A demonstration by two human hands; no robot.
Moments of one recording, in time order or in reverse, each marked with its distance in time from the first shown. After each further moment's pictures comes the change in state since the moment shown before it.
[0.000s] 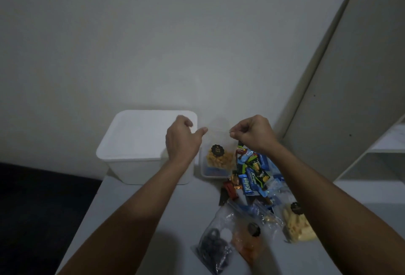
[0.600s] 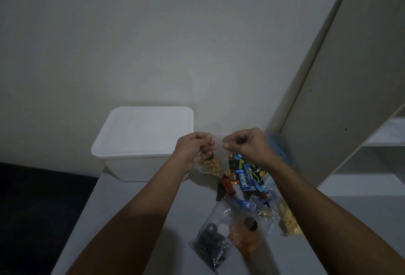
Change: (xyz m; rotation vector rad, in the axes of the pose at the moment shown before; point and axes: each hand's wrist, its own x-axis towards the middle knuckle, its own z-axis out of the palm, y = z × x) left_hand -0.013 -0.013 0.021 -0.744 -0.520 -0.566; right_hand -0.033 0.016 0.015 0.357 -0.135 0.043
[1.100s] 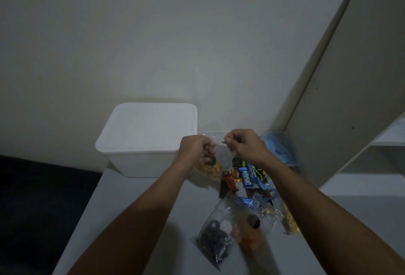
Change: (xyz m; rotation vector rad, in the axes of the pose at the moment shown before) left_hand -0.002 -0.011 -0.003 0.263 0.144 0.086; right_hand 0.009 0.004 0.019 -0.193 -0.059 0.053
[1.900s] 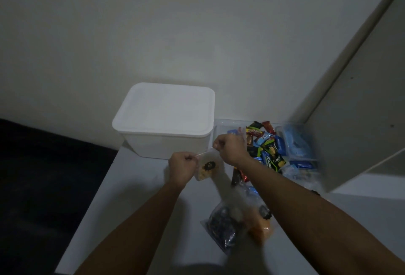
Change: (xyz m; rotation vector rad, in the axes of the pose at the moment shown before) left_hand 0.004 -0.110 -0.056 0.245 0.271 0.035; right_hand 0.030 0.023 0.098 -0.305 -0.061 0.037
